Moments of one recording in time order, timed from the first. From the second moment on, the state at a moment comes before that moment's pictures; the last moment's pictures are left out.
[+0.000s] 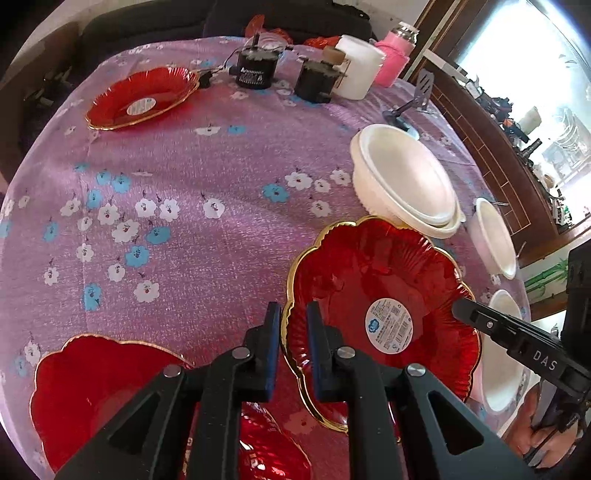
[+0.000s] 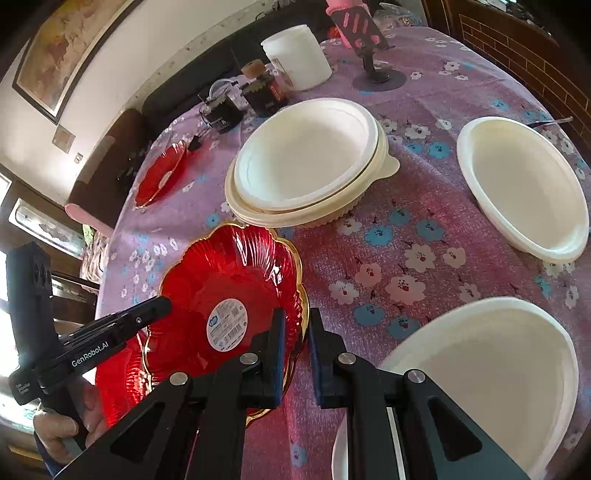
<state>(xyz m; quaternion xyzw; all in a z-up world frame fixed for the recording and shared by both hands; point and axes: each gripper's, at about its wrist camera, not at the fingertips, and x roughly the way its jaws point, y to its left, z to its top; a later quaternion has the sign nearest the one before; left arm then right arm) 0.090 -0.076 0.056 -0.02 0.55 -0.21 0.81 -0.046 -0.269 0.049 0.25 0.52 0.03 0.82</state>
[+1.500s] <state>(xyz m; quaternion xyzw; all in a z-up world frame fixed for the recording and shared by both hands) -0.009 0.124 0.053 -0.12 0.50 -0.13 0.85 -0.078 -0.101 0.051 0.22 0.54 0.18 0.79</state>
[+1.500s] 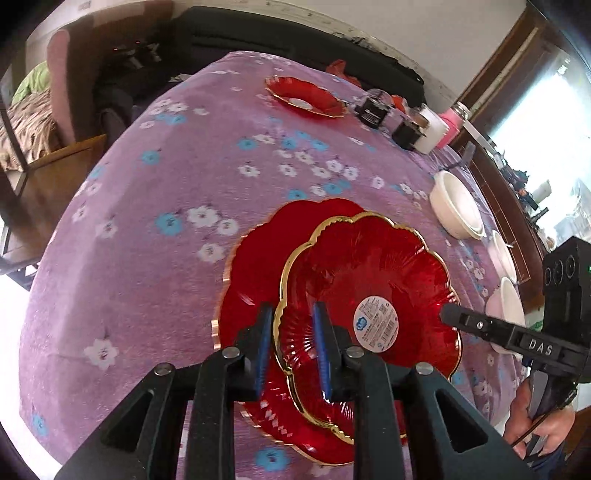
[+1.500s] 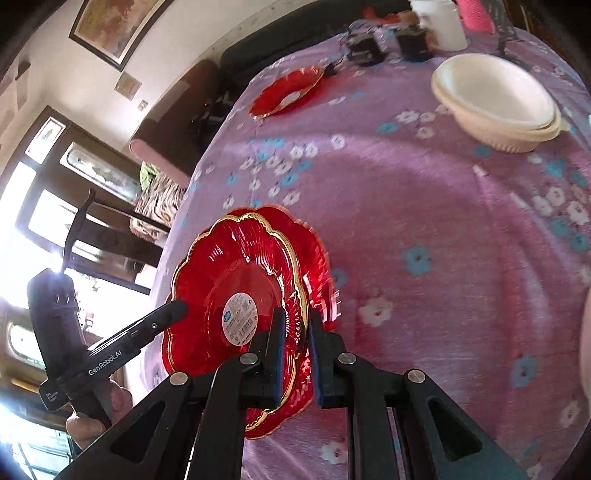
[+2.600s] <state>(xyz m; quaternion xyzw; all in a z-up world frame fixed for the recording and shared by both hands) -0.028 0.105 0.049 -0.04 0.45 -0.09 0.89 -0.086 -0.066 0.037 0.12 0.52 0.15 0.83</state>
